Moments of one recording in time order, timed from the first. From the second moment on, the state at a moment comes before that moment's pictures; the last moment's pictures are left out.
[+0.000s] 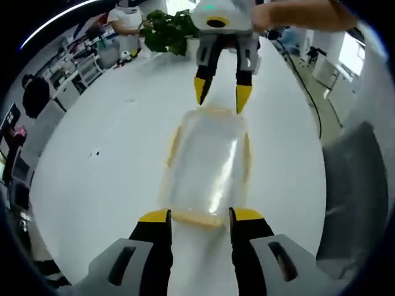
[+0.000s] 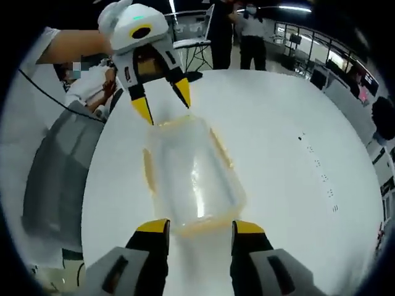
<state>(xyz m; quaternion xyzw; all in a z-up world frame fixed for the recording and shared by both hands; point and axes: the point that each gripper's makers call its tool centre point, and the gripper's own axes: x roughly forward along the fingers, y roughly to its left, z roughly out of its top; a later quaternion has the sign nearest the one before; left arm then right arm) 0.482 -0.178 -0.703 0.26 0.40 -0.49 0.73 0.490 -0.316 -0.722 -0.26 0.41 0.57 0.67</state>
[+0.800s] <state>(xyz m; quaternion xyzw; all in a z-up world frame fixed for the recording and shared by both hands) 0.481 -0.182 -0.705 0.01 0.47 -0.30 0.83 0.500 -0.324 -0.730 -0.13 0.50 0.41 0.75</state>
